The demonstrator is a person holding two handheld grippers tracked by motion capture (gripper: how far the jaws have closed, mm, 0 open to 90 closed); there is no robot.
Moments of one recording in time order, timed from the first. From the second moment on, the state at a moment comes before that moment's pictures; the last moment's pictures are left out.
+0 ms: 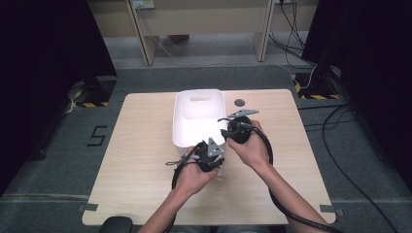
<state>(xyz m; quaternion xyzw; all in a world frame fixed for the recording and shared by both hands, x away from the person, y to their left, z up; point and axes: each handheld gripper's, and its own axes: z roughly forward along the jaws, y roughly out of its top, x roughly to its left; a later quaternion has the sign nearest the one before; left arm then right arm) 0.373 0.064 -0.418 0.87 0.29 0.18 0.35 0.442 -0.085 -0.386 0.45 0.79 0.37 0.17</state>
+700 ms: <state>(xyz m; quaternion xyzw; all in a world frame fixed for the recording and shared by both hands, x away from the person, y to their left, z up) 0.377 0.055 -0.442 0.88 0.28 0.19 0.34 0.442 -0.085 -0.386 0.45 0.79 0.38 0.16</state>
